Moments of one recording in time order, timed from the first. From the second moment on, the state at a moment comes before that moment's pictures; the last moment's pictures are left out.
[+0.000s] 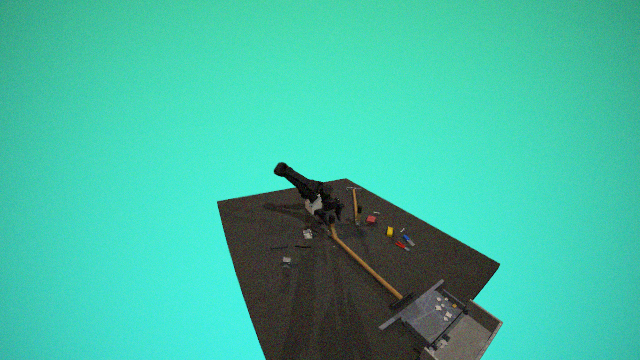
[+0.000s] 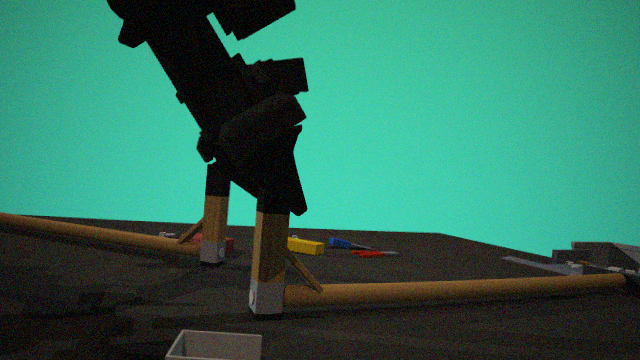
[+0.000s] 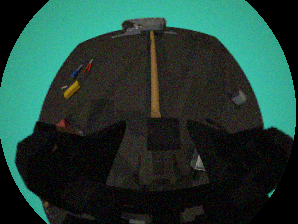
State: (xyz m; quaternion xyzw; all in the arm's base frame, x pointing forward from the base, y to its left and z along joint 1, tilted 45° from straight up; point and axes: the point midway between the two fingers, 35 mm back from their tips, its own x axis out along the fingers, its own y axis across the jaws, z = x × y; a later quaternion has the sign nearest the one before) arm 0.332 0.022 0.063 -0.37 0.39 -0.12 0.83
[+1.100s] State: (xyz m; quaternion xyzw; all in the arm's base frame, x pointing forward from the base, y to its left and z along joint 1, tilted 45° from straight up) arm 0.300 0.084 0.119 -0.40 0.33 -0.08 0.85
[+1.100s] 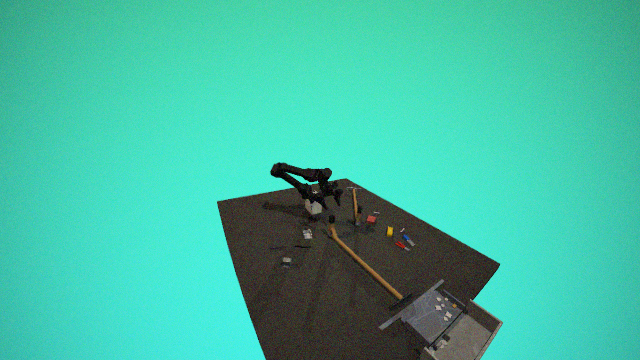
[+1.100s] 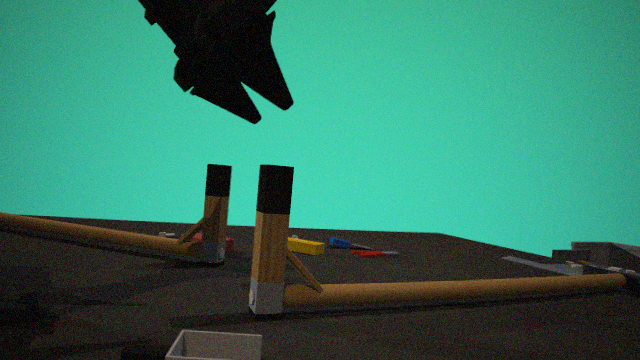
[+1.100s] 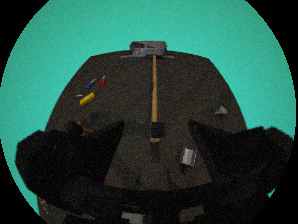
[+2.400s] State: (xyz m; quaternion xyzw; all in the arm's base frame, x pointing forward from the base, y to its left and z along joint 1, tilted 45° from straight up) arm 0.244 0.208 0.237 -0.41 0.11 0.03 0.90
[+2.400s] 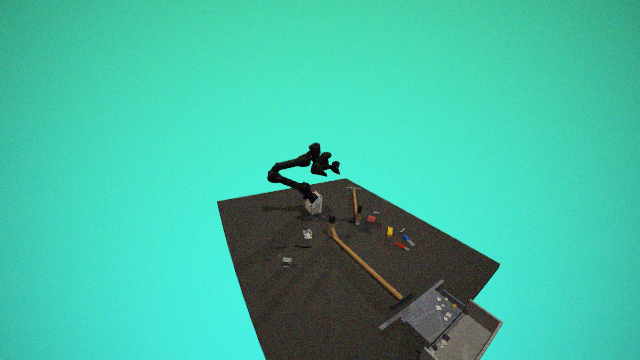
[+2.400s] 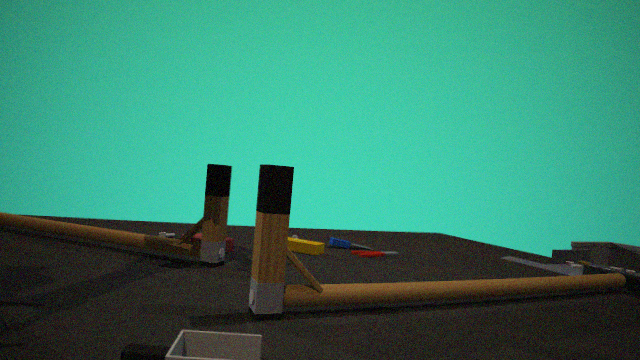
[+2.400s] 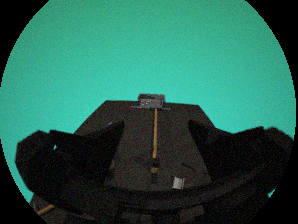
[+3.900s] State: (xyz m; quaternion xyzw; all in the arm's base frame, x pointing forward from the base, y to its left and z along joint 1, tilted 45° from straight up) arm 0.225 0.223 0.264 -0.39 0.08 0.05 0.92
